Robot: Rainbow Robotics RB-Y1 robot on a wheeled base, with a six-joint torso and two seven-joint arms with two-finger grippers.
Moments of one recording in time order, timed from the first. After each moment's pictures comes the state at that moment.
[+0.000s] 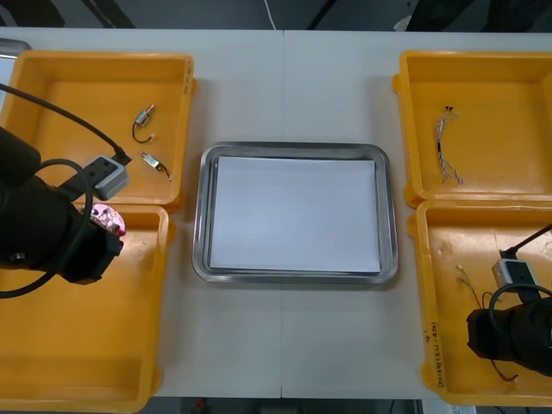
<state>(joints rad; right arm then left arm) 0.27 -0.45 -0.09 -2.31 -0.42 1.65 1.33 -0.32 0.96 -0.13 -2.41 1.02 1.81 -1.19</state>
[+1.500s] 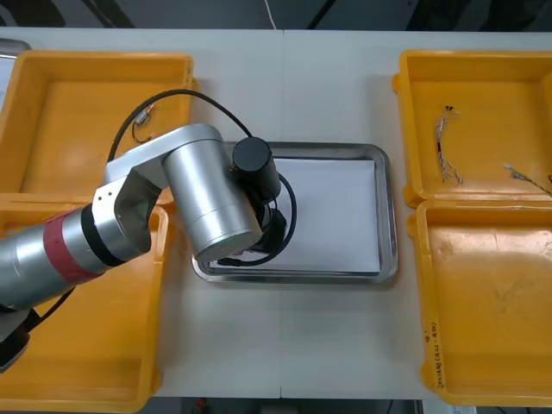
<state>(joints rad) -0.10 -0.89 -0.48 -2.43 -1.14 1.92 1.35 -0.79 0.53 -0.85 -1.88 0.59 1.56 -0.56</state>
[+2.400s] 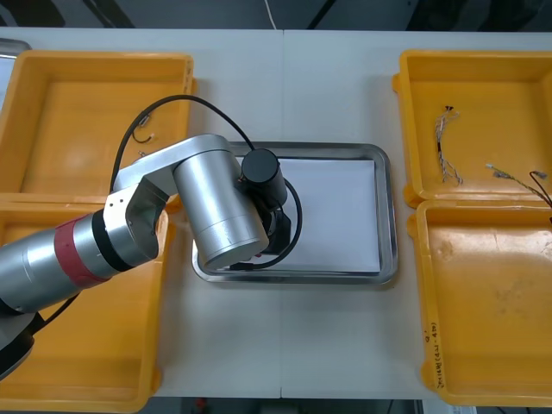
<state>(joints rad) -0.15 -0.93 -0.40 -2.42 -1.14 1.92 1.42 -0.79 0.52 -0.89 -1.85 0.56 1.53 -0.44</state>
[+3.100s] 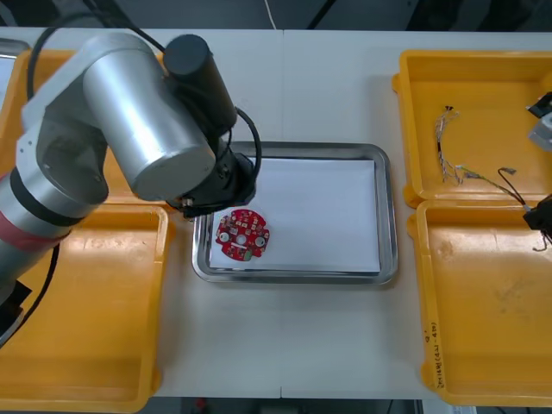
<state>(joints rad) -0.25 -0.93 -0.30 -2.42 -1.18 1.92 1.47 -0.80 0.57 -0.55 -2.02 0.68 1.82 -0.44</state>
